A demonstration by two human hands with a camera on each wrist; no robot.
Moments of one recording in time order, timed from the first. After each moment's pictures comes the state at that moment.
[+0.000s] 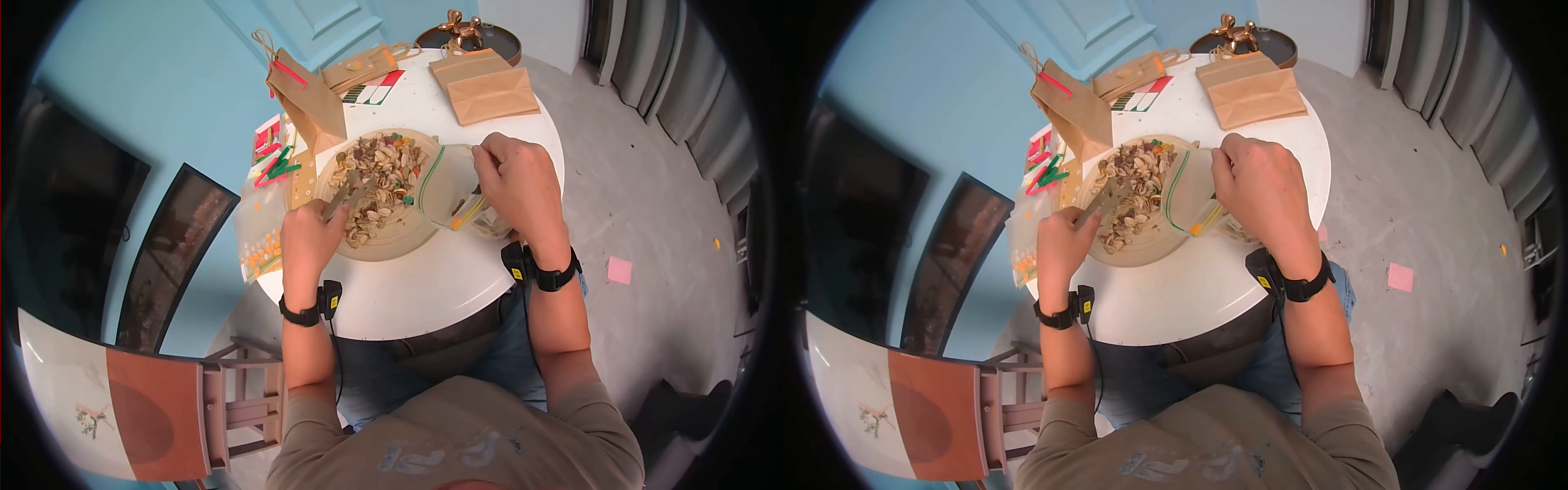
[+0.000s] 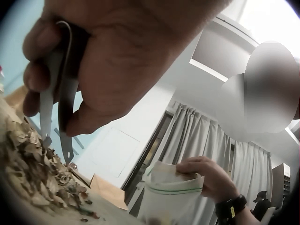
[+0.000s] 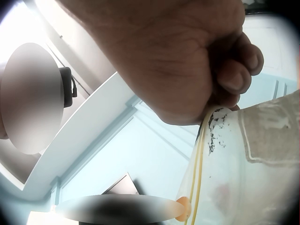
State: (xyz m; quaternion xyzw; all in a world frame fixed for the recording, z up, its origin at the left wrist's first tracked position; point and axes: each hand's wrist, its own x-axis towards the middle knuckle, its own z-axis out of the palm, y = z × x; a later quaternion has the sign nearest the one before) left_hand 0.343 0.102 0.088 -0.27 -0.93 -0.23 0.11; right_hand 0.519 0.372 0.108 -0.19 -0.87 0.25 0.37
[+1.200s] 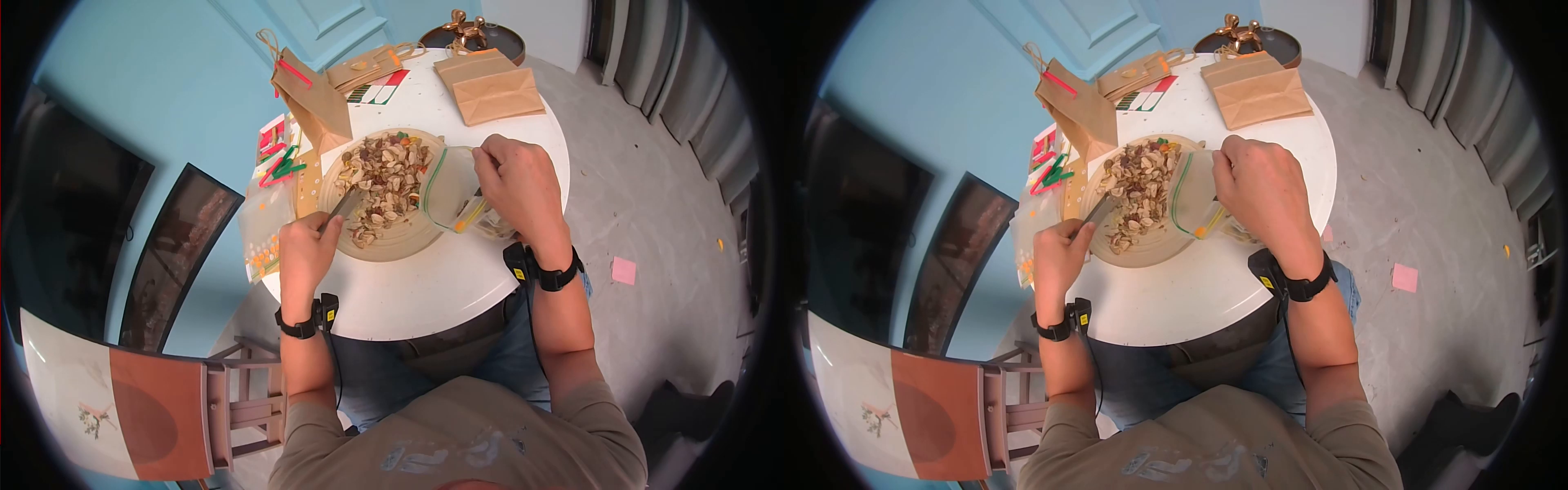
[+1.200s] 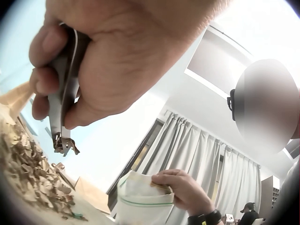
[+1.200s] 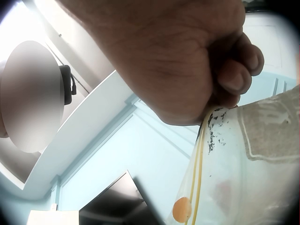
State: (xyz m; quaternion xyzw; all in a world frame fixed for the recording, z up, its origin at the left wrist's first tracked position) left_hand 0.353 0.078 0.092 -0.29 -0.91 -0.29 0.08; right_hand 0.514 0.367 0.106 -0.19 -0.88 0.26 0.36
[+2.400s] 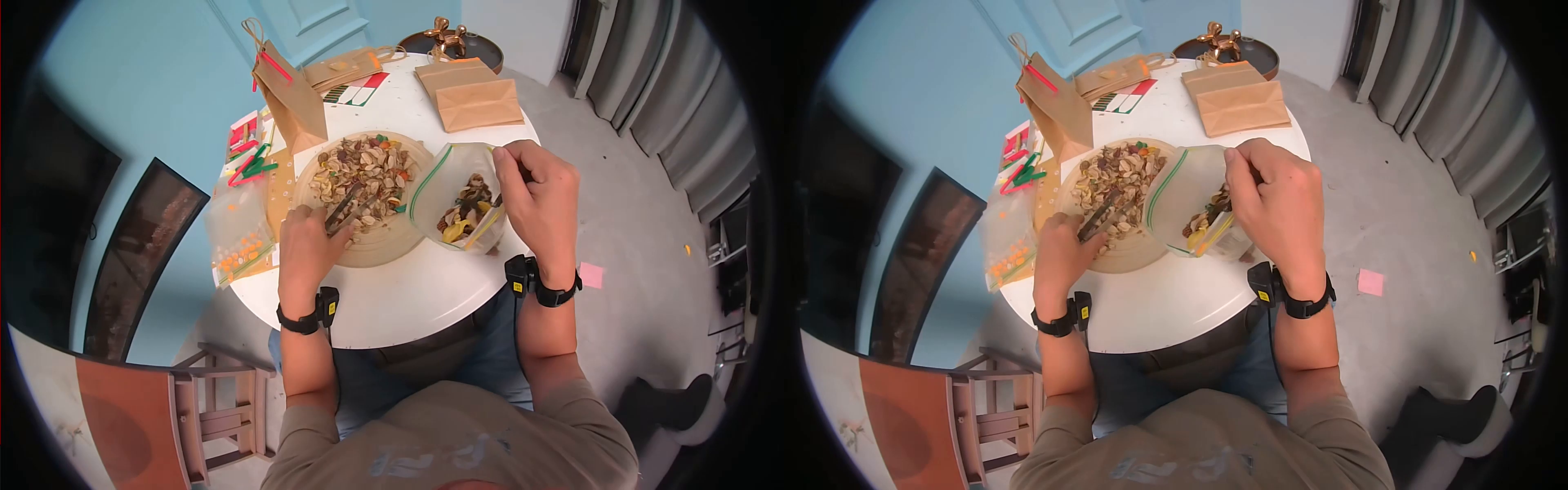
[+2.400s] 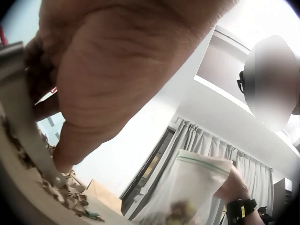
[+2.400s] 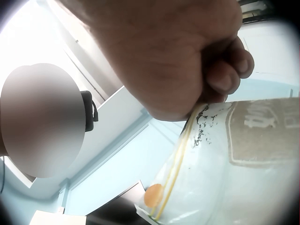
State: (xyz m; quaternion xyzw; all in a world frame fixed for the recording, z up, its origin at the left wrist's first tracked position) left_hand 0.337 0.097 0.049 -0.36 -0.91 -0.18 0.10; right_hand 0.540 0.356 0.130 -0.19 -0.82 0.30 0.45
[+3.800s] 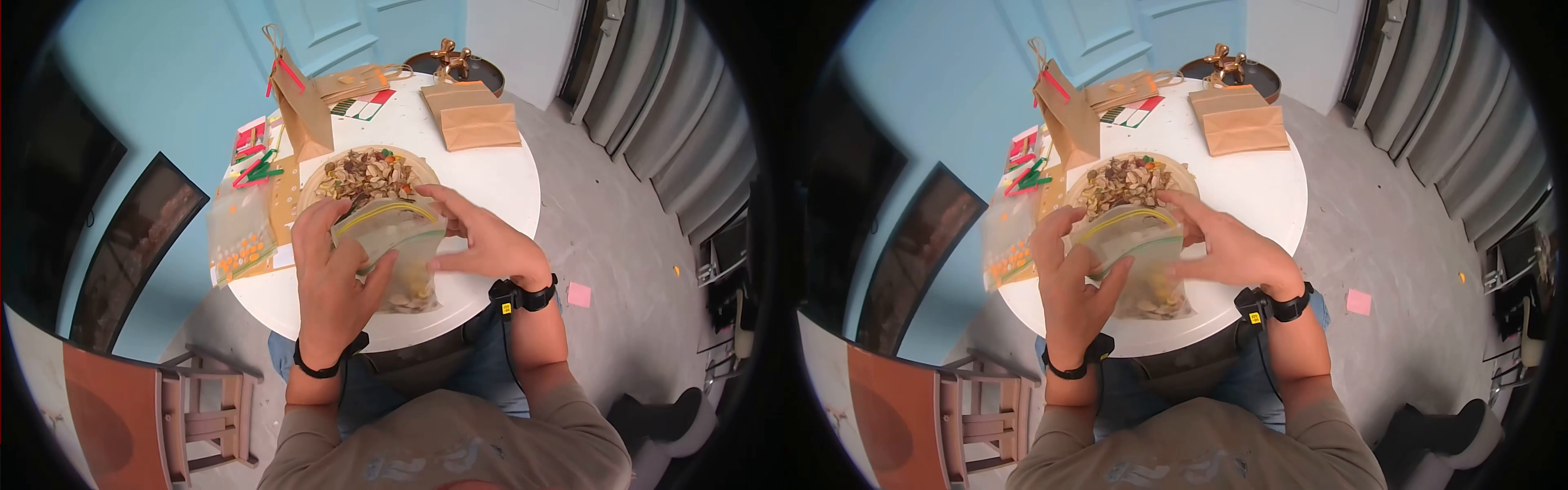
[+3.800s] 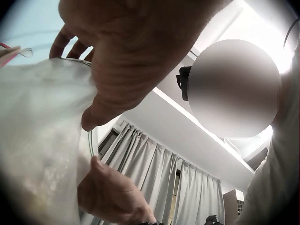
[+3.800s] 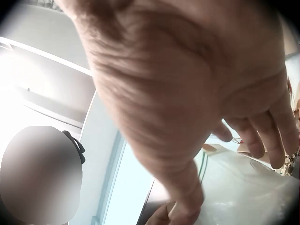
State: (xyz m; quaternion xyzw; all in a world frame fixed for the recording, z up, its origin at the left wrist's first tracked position) left_hand 0.432 0.099 0.113 -0.48 -0.75 -0.38 0.26; right_hand 0.528 0.350 0.105 0.08 -0.84 0.53 0.08
